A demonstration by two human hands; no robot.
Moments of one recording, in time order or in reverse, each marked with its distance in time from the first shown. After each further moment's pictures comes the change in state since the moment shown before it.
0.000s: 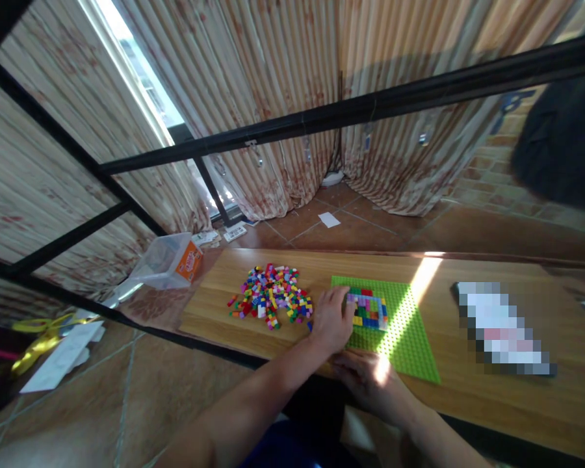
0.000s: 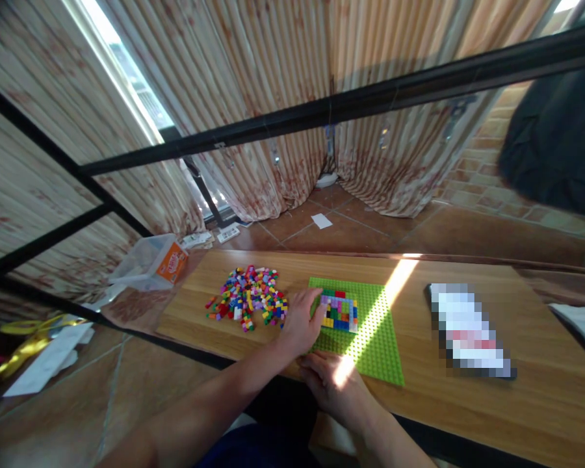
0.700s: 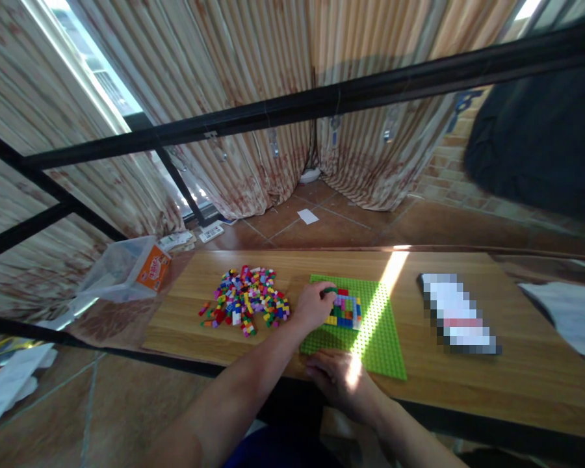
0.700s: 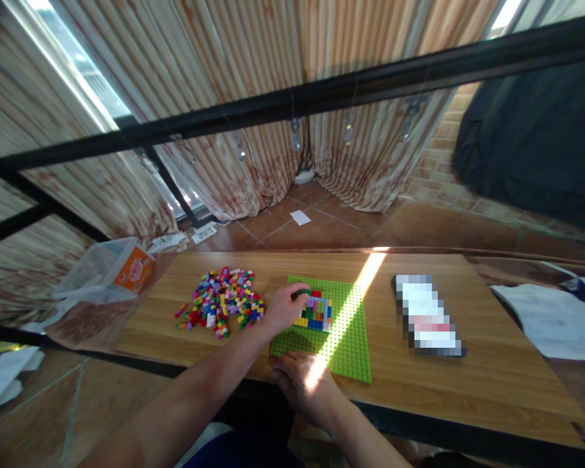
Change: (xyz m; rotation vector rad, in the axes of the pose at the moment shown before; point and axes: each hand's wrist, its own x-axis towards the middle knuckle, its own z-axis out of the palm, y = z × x) left_hand 0.047 -0.007 0.017 -0.124 -0.189 -0.189; right_hand 0.005 -0.003 0.007 -0.029 -0.027 0.051
